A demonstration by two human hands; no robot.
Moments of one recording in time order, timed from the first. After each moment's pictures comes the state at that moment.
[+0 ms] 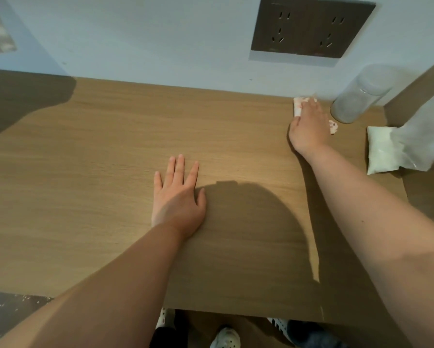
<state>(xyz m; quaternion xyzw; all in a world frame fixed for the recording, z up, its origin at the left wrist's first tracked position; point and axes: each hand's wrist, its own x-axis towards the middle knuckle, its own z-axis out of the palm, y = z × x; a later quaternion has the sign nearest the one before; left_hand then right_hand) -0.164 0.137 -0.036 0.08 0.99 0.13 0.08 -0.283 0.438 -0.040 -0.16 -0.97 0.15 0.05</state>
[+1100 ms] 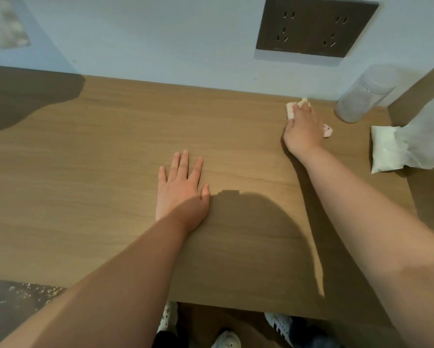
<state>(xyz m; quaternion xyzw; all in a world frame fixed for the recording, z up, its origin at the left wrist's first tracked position) -0.164 0.139 -0.033 0.07 0.99 0.09 0.10 -0.274 0.412 -0.040 -0.17 -0.97 0.17 0.03</state>
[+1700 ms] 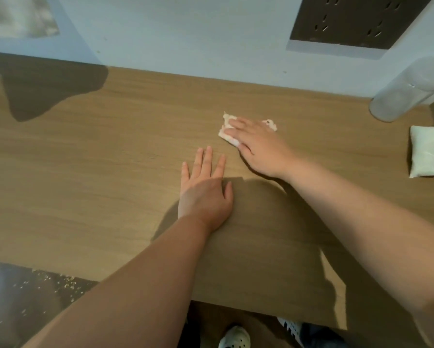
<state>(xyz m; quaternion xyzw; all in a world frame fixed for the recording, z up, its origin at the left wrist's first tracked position) -0.165 0.138 -0.035 0.07 0.99 0.12 0.10 -0.260 0.308 -0.042 0.26 -0.95 0.15 -0.06</state>
